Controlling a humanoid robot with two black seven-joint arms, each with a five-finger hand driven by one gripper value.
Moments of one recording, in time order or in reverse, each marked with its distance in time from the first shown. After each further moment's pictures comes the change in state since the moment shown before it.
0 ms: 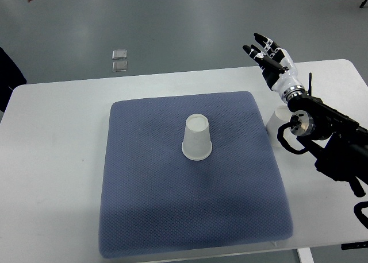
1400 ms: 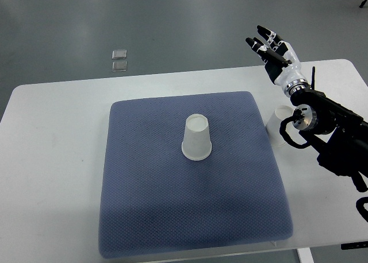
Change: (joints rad) left arm 0.009 0.000 -0.004 0.000 0.000 0.000 0.000; right arm 0.030 -0.027 -0.001 0.012 -0.005 0.007 -0.005
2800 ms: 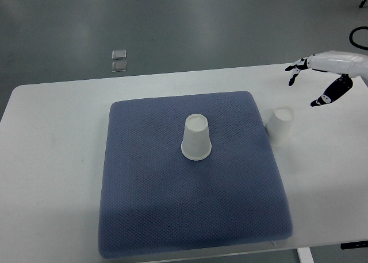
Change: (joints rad) left arm 0.000 0.000 0.000 0.000 0.000 0.000 0.000; right arm 0.221 -0.707 -0.456 0.493 -1.415 0.104 -0.011
